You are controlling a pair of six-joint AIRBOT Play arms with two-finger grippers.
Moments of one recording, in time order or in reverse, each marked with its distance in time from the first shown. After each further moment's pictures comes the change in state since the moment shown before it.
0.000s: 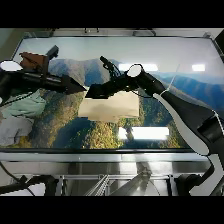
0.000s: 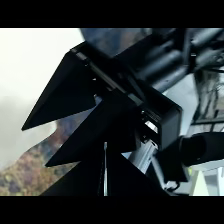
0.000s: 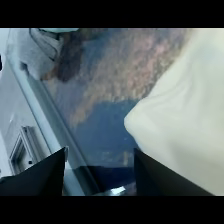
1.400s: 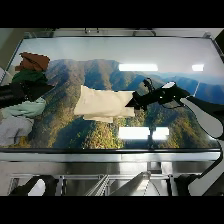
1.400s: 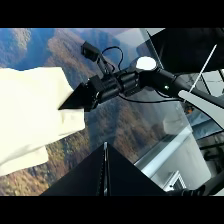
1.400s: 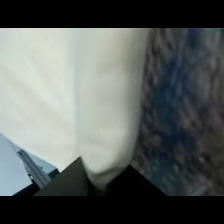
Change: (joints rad) left arm 0.308 0.520 -0.322 -0.109 0.023 0.021; right arm -0.385 -0.026 -0.418 0.070 0.062 0.038
